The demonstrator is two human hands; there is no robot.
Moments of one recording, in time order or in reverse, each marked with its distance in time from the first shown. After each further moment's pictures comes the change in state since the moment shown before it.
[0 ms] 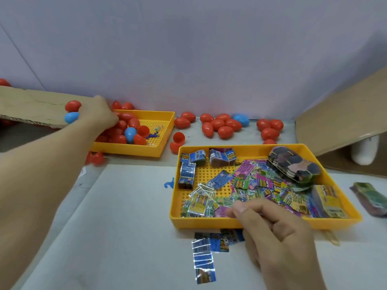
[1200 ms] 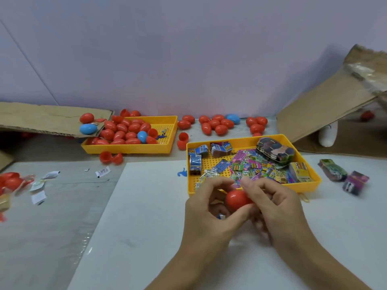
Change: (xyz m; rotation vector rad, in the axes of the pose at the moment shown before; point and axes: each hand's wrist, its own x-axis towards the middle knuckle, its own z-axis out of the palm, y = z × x) left_hand -0.358 0.112 -0.113 -1.267 -0.353 0.351; right_hand -0.023 -0.015 -0.004 0.052 0.050 0.008
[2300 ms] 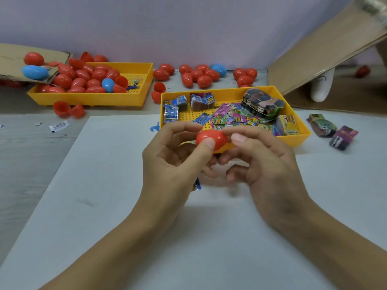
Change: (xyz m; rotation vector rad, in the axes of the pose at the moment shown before) left_hand 0.004 0.000 -0.002 -0.325 0.068 -0.132; right_hand -0.005 0.001 -0.012 0.124 -0.115 0.000
